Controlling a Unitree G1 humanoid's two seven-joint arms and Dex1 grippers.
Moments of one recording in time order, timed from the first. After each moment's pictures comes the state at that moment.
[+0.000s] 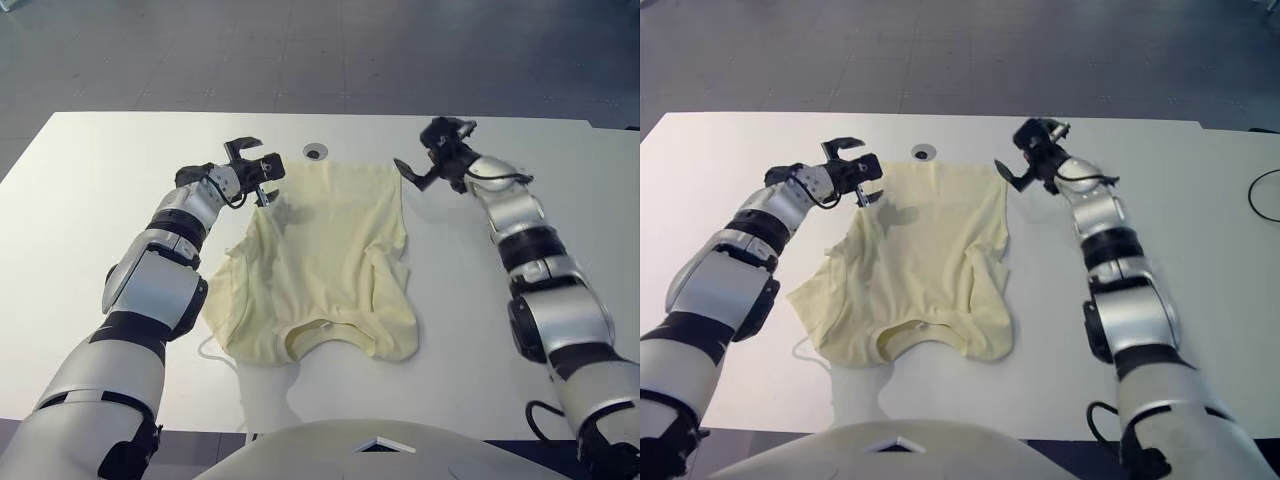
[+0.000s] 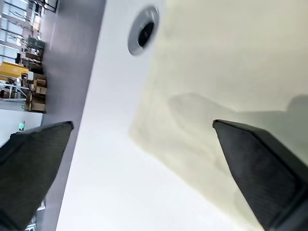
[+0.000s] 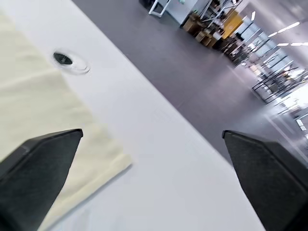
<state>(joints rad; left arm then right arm) -1.02 0.40 -0.44 1.23 0.41 -0.30 -0.42 -0.75 -0.48 0.16 0.72 -0.09 0.01 0.53</state>
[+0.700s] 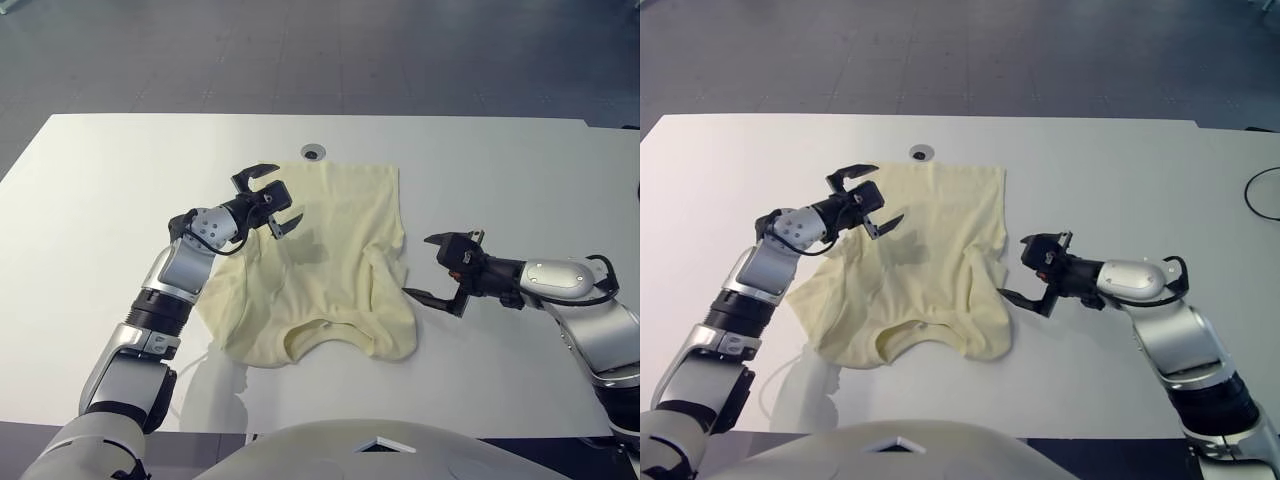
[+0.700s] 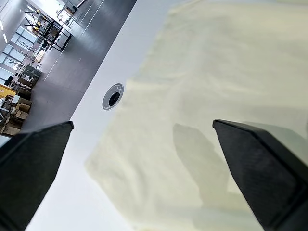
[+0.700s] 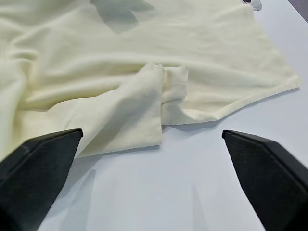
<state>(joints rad) -0.46 0.49 -0.28 0.22 0.23 0.06 -0.60 -0.06 -0.82 0.14 -0.51 0.14 0.71 0.84</state>
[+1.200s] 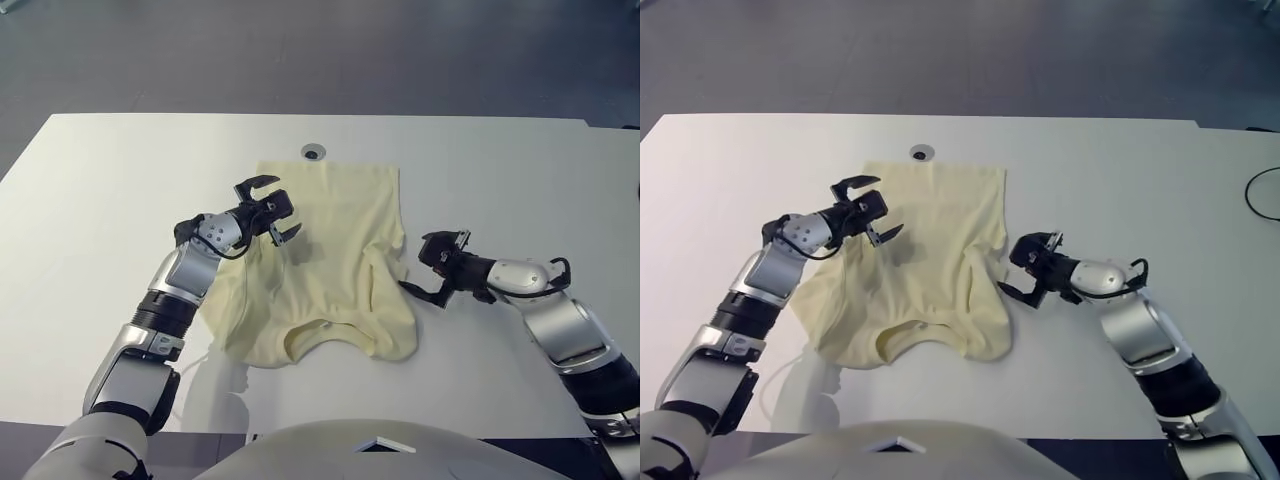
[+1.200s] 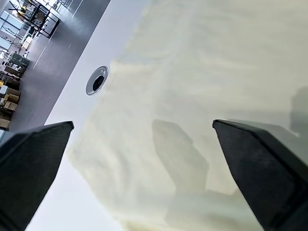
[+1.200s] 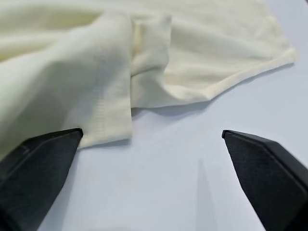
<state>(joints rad) -0.49 0.46 -0.30 0.33 0.27 0.04 -0.59 -0.14 -0.77 0.31 -0.35 -0.06 0.62 0.71</state>
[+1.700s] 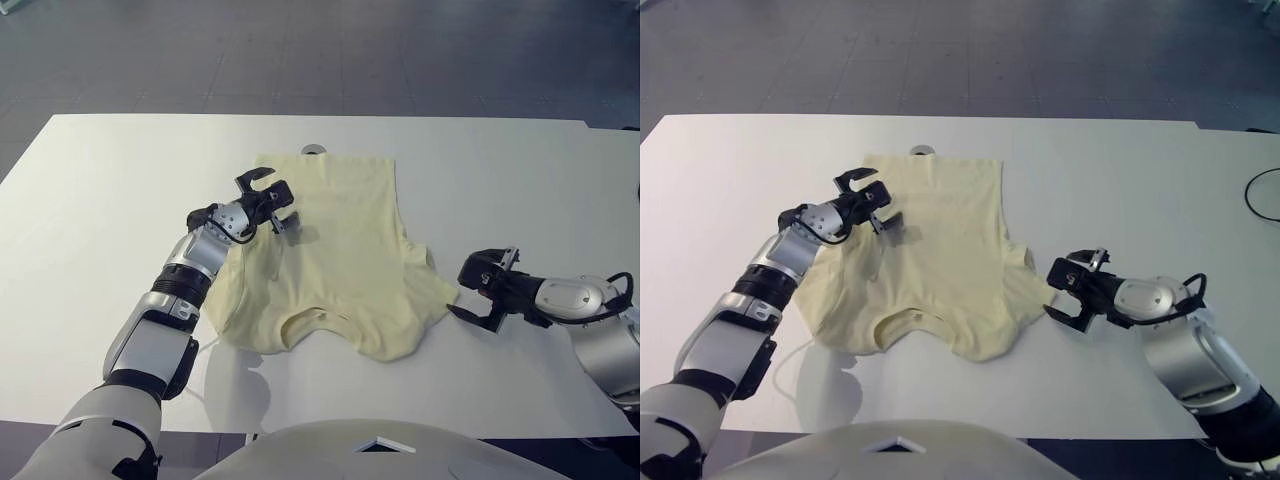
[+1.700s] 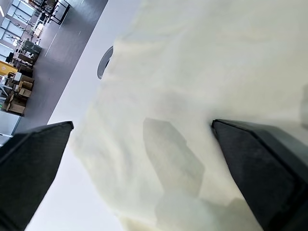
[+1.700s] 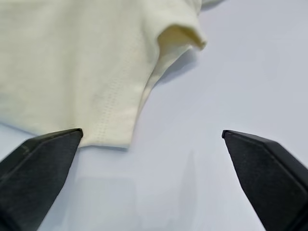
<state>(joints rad) -0.67 0.39 -0.34 0.74 0.33 -0.08 -0.46 0.08 -0.99 0.15 -0.61 -0.05 0.87 0.79</state>
